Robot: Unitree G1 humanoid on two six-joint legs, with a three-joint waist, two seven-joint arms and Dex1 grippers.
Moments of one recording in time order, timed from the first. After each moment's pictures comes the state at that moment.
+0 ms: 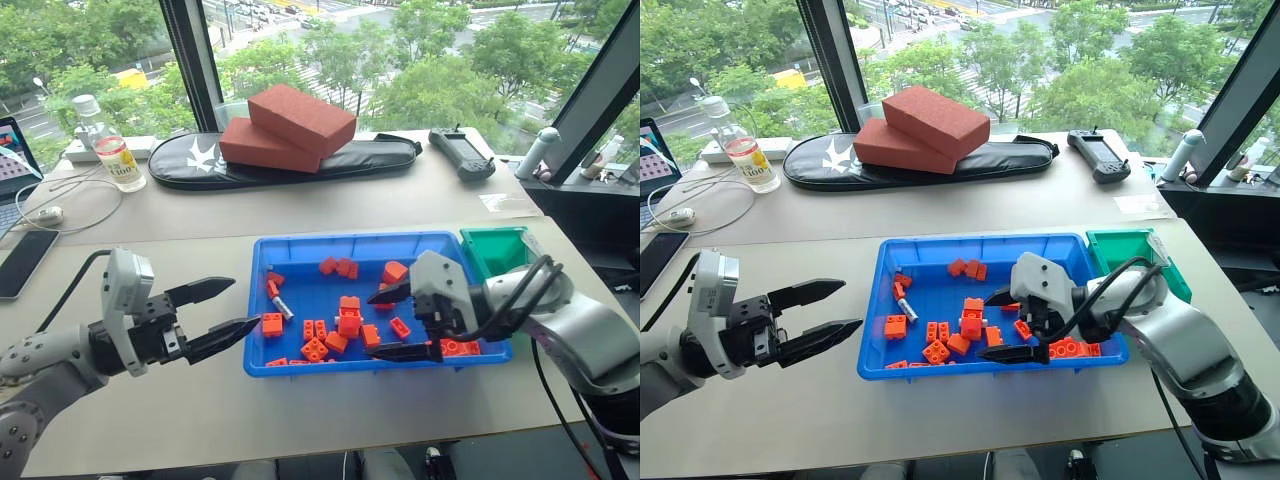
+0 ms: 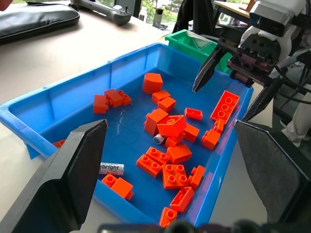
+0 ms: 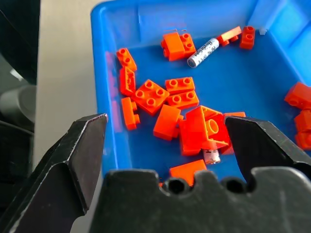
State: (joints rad) left arm 0.10 0.89 0.49 -0.67 -1.14 0.74 -0.71; right arm -0.53 -0.87 0.25 -0.49 0.39 0.66 1.08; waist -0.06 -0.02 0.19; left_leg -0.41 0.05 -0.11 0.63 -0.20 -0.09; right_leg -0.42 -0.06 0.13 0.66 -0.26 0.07
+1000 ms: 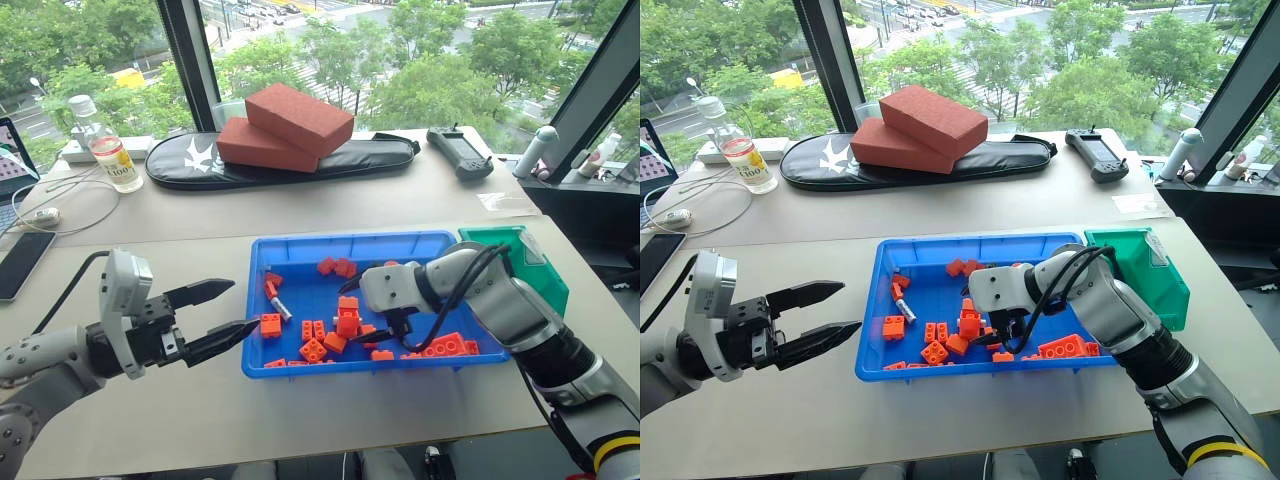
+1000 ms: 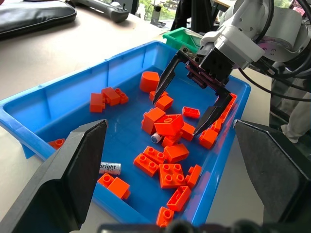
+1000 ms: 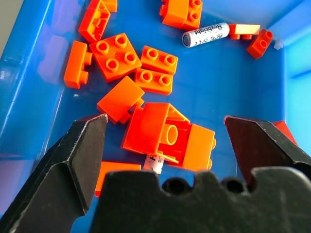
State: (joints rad) left arm 0.13 0.90 0.52 -0.69 -1.18 0.75 -0.69; right arm -0.72 -0.71 0.47 -0.18 -0.01 0.27 1.26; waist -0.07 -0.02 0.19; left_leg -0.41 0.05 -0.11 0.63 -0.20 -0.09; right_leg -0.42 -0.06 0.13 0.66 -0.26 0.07
